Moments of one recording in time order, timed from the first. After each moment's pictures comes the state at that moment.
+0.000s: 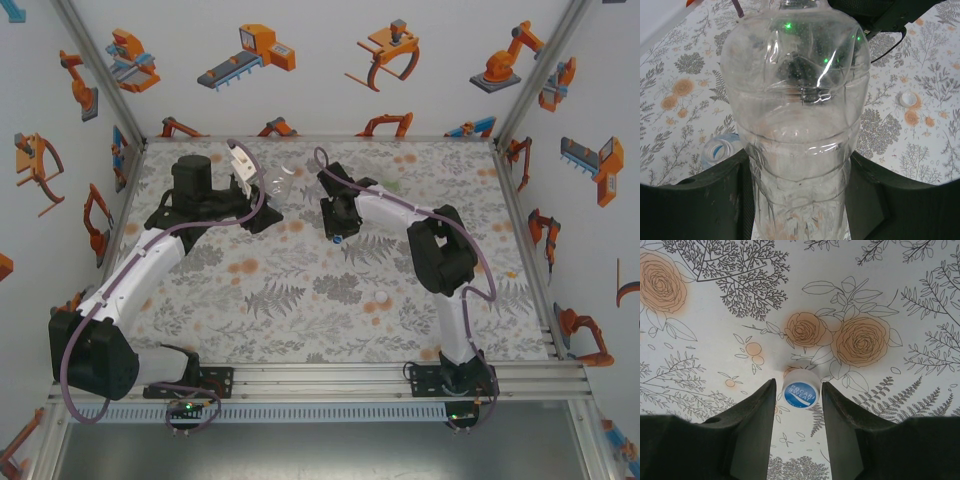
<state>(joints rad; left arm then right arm) -0.35 1.30 1.06 -0.22 0.70 0.30 0.62 2.12 1.62 -0.66 0.04 0.38</state>
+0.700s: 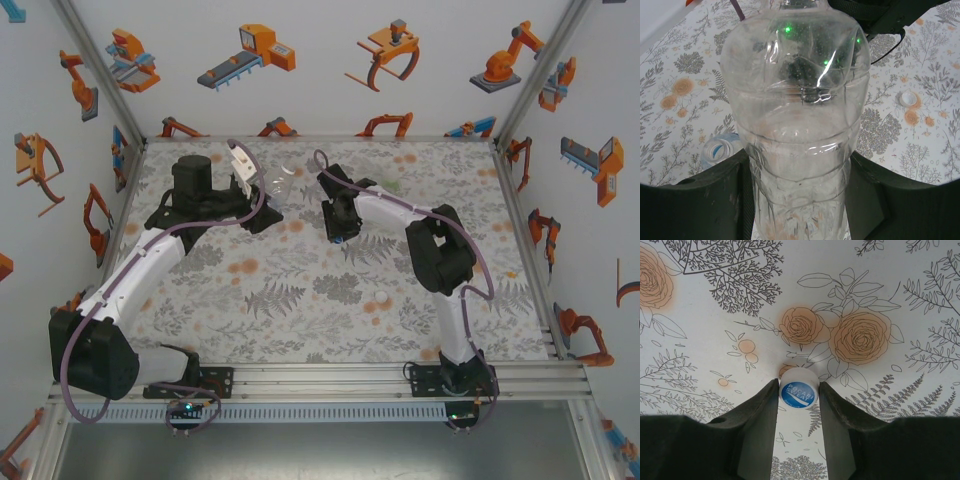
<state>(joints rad) -0.35 1.30 1.06 -0.22 0.70 0.30 0.62 2.13 1.62 -0.68 0.04 0.38</state>
